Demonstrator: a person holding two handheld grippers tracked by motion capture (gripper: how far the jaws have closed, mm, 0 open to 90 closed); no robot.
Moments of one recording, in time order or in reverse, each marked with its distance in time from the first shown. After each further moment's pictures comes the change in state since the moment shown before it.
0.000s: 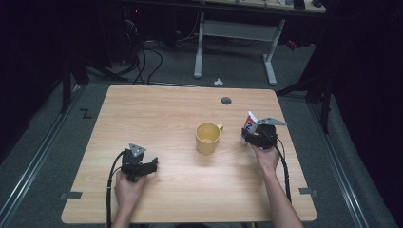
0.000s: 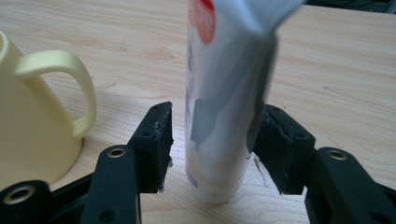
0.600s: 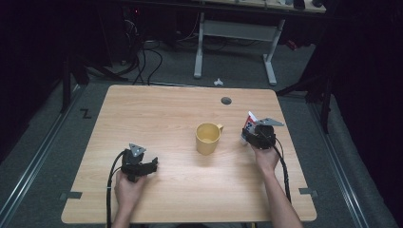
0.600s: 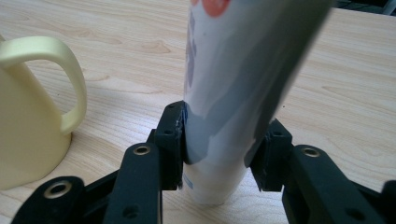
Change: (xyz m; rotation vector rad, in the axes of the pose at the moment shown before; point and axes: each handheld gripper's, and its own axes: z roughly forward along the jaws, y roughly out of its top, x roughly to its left) left arm 0.000 0.000 0.000 -0.001 0.000 0.000; right arm 0.002 -0.003 0.006 0.009 -0.018 -0.032
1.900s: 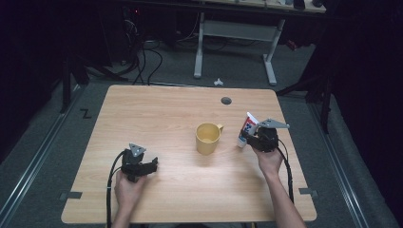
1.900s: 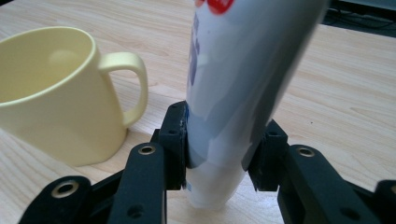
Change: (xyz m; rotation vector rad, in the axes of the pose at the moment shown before) left arm 0.000 0.000 0.000 0.001 0.000 0.001; right arm 0.007 0.005 -0.028 -0.046 0.133 -0.053
